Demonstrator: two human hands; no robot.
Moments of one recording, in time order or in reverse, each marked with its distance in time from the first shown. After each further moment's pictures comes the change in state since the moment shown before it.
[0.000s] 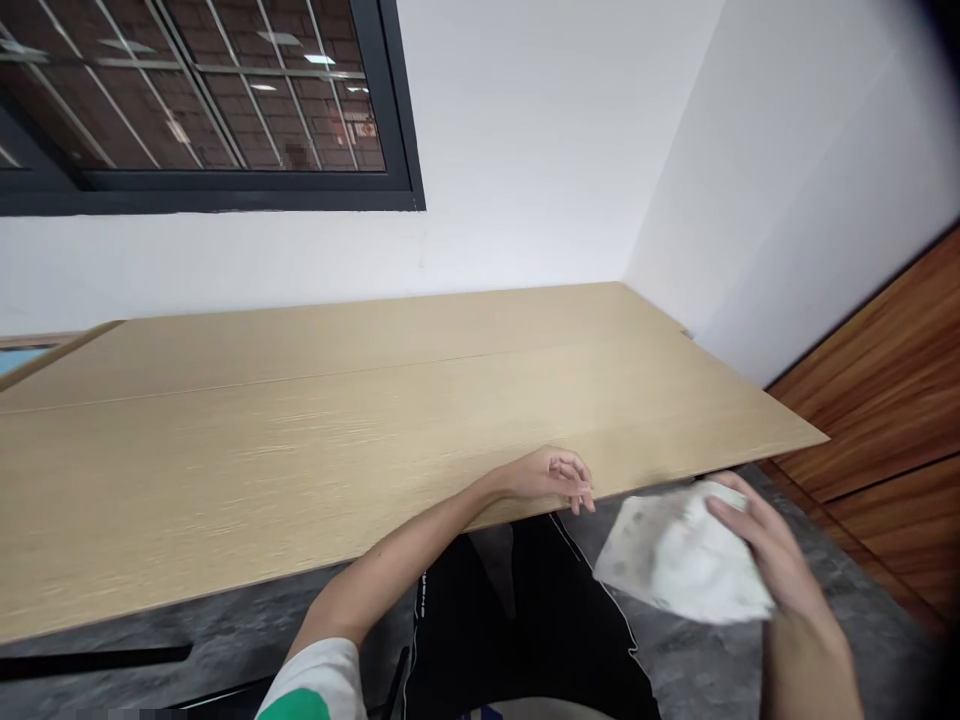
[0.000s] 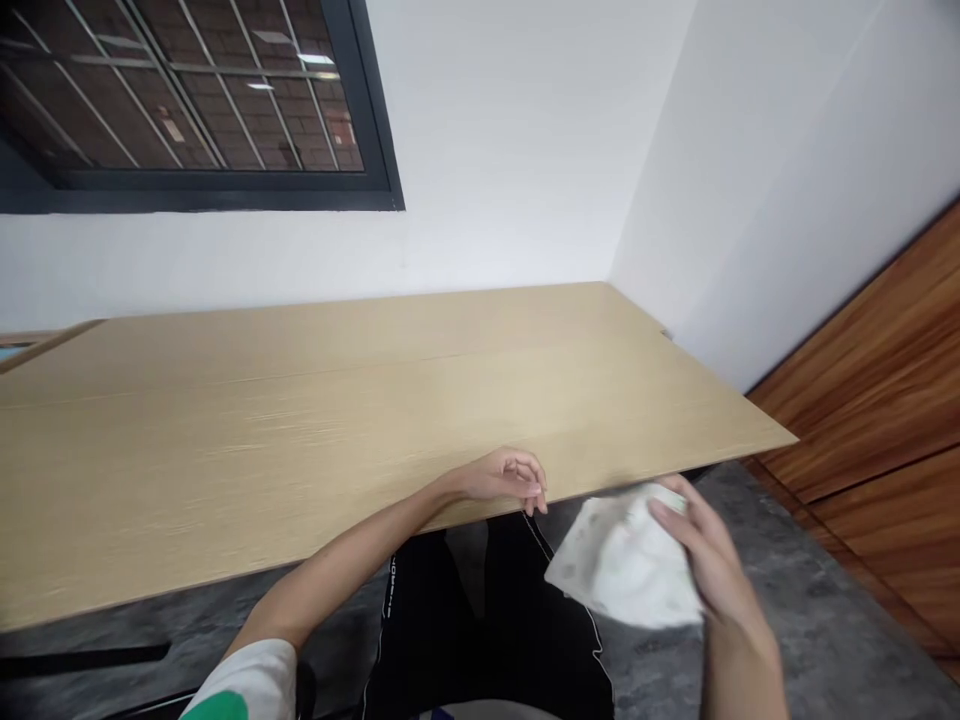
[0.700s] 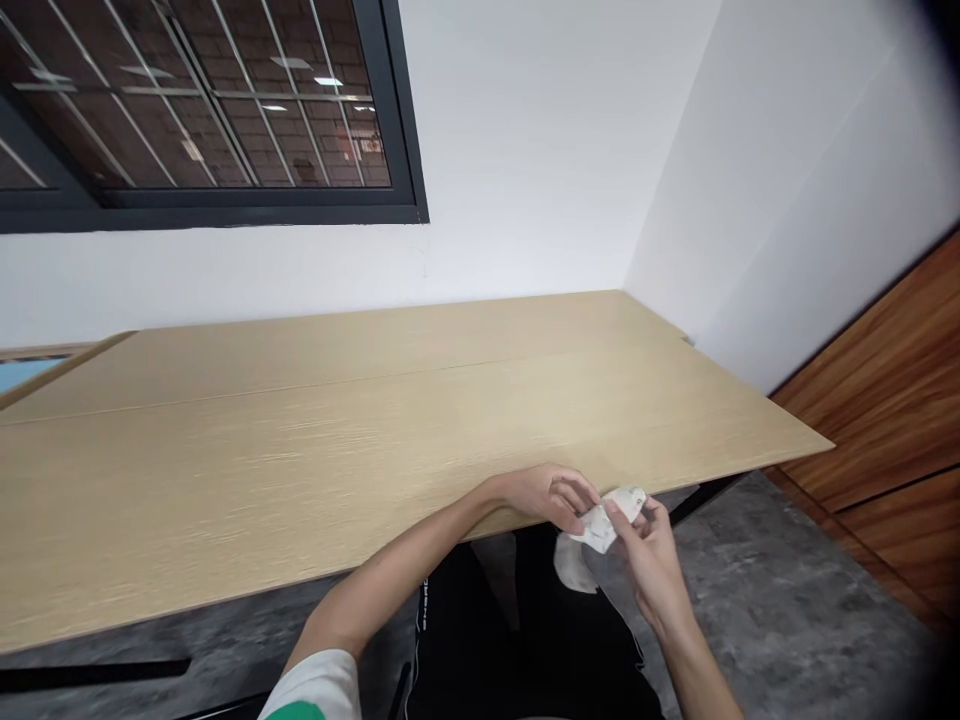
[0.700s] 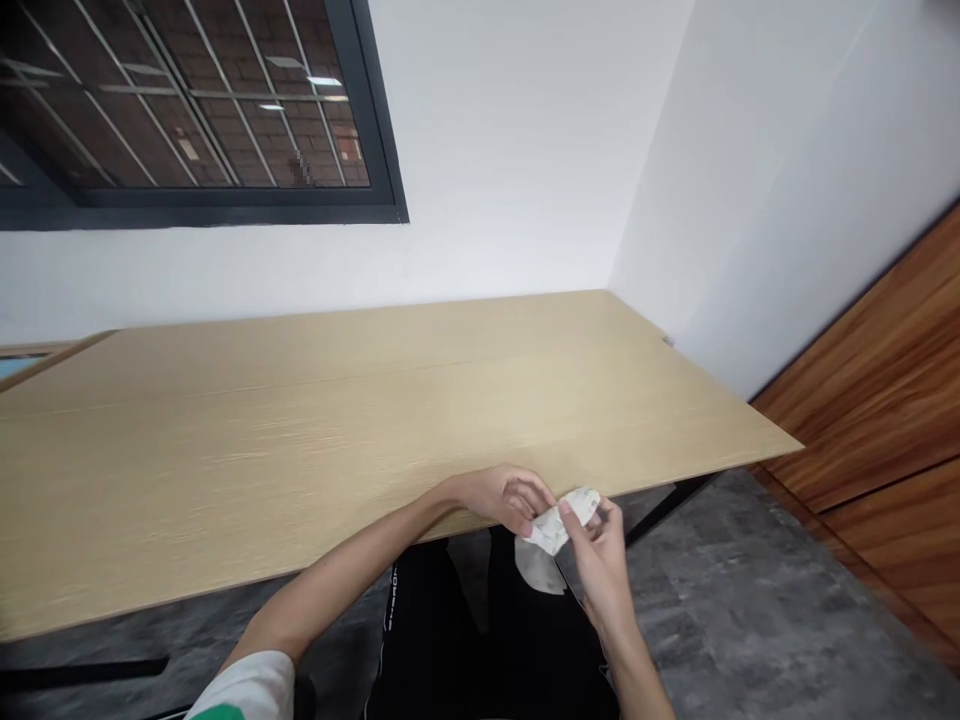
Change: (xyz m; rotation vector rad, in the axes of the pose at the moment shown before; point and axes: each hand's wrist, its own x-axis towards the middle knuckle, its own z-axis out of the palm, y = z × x) left_hand -0.005 -0.010 -0.006 0.031 -0.025 -0.158; right_hand -0.012 0.072 0.109 0.250 0.120 0.011
